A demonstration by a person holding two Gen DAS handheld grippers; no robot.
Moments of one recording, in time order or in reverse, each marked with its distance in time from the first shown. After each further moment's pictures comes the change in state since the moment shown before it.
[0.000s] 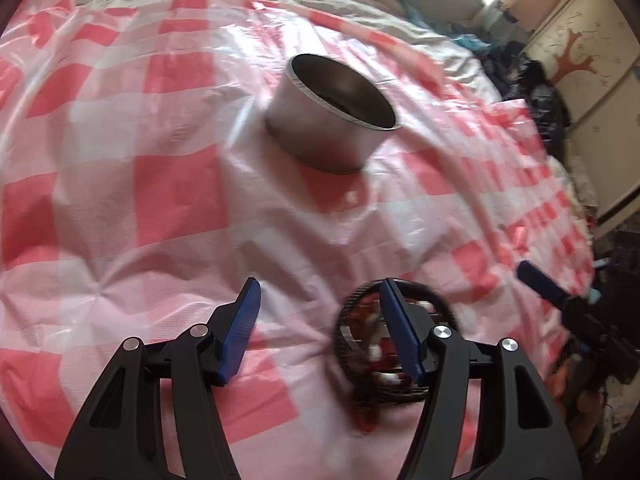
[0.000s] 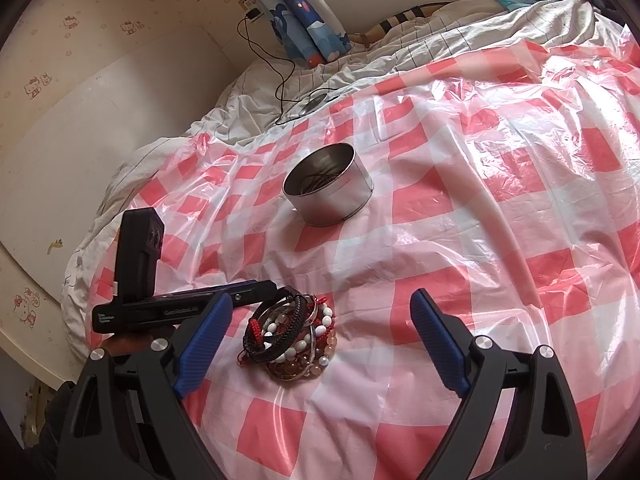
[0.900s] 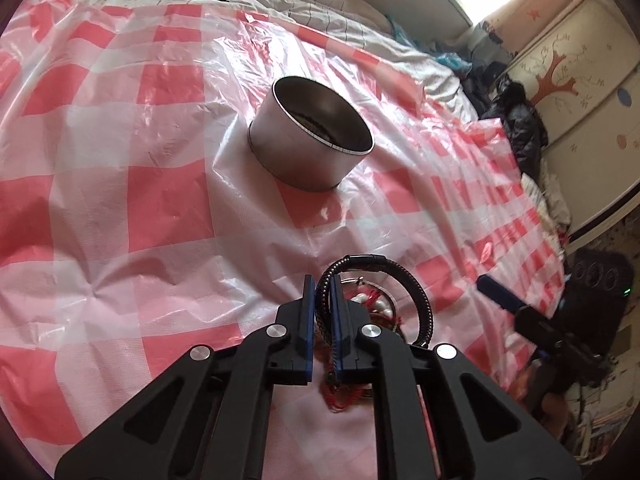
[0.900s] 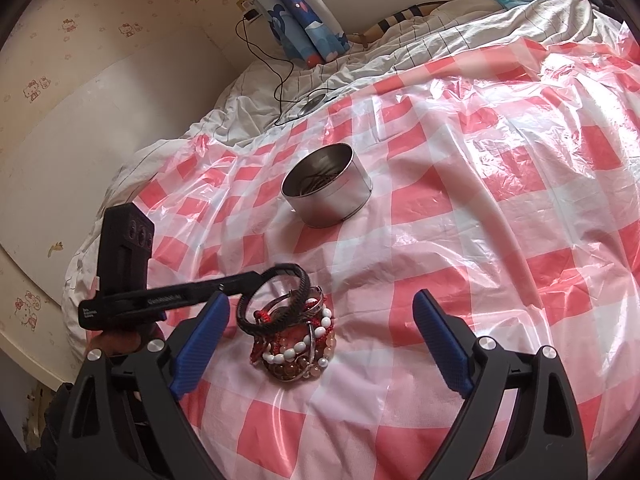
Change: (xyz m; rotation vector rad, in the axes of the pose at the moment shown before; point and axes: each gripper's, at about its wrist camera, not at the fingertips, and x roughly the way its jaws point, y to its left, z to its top) left arm -0.021 0.011 0.005 -0.052 -0.038 -0.081; right arm -0.001 -0.001 0.001 0.010 0.003 0.001
